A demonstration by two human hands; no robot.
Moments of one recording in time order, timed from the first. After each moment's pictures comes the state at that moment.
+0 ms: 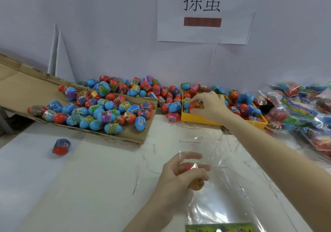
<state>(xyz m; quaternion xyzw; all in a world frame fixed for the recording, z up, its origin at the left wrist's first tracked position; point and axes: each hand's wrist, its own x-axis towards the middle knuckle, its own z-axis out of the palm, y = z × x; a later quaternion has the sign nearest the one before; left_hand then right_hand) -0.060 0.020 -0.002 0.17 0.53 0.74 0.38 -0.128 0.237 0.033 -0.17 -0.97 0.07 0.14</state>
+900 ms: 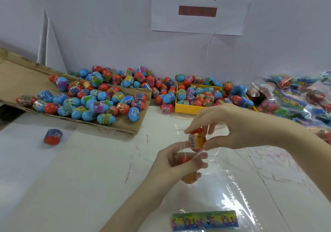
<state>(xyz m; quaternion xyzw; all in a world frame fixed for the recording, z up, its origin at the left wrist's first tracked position) -0.063 0.017 -0.005 0.26 0.56 0.69 0.38 -0.011 0.170 0.104 0.06 -0.97 0.21 -0.09</state>
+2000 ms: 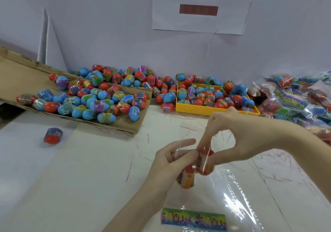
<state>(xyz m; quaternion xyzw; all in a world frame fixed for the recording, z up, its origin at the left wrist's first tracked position) -0.062 0.018 -0.009 0.24 0.55 0.72 0.35 -0.005 0.175 0.100 0.05 -0.98 0.13 -0.17</state>
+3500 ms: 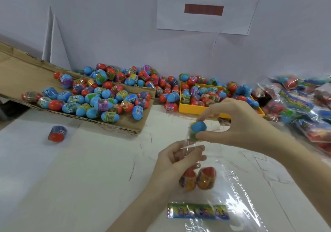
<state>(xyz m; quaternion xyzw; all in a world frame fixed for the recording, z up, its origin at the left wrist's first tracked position) -0.060 0.022 -0.005 0.19 0.52 0.76 0.35 -0.009 0.160 0.090 -0.03 -0.97 0.21 0.11</state>
